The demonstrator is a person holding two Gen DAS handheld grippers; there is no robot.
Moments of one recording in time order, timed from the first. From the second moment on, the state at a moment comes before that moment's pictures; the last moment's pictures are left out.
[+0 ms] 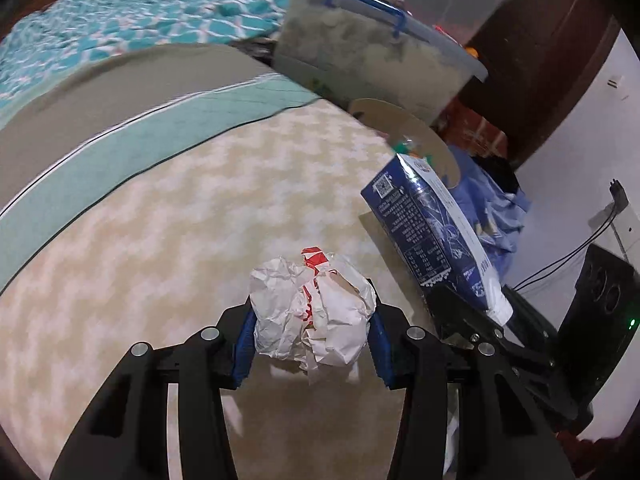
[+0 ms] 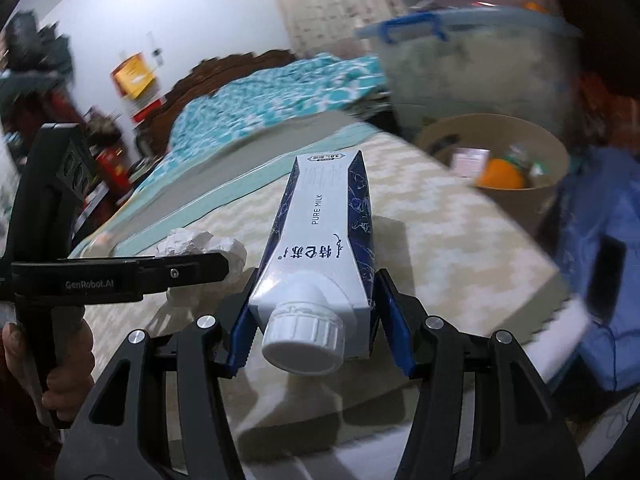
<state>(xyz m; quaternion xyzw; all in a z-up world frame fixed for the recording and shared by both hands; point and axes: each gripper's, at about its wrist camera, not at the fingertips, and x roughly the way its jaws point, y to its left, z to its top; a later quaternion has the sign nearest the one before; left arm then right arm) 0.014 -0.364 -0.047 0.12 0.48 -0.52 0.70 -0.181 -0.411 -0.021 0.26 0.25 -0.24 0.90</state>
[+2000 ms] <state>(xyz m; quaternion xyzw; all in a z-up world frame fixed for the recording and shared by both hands) 0.228 0.006 -0.028 0.06 0.45 -0.12 0.88 0.094 -0.206 0.004 0.07 0.39 0.08 0.91</state>
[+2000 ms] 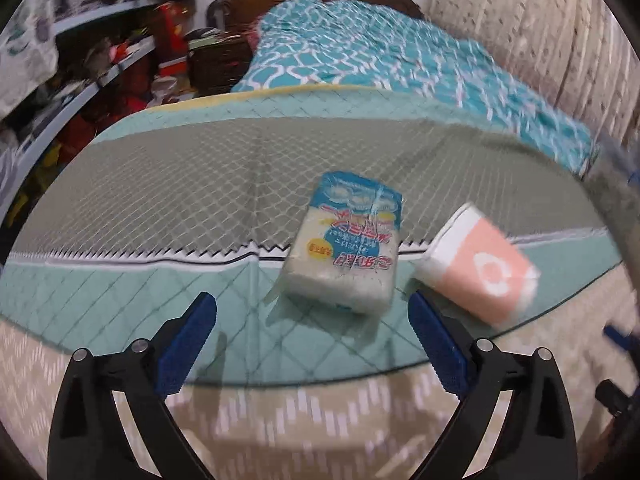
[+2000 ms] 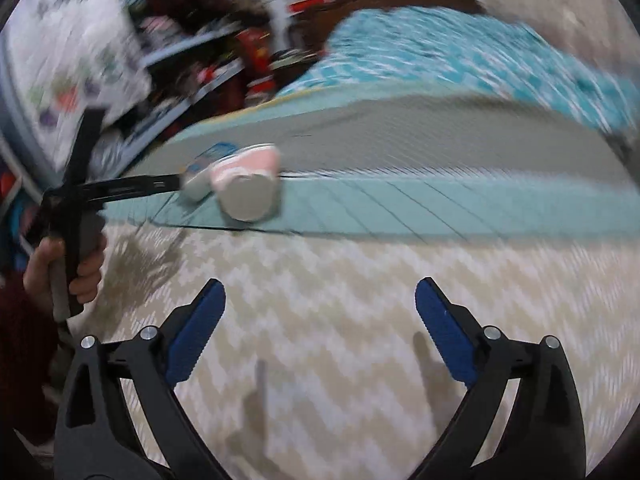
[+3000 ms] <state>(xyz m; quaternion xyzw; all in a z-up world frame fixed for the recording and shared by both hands) 0.068 -0.088 -0.041 0.08 0.45 -0.35 0.82 -0.005 -0.284 -0.004 0.14 0.39 0.00 0.91</state>
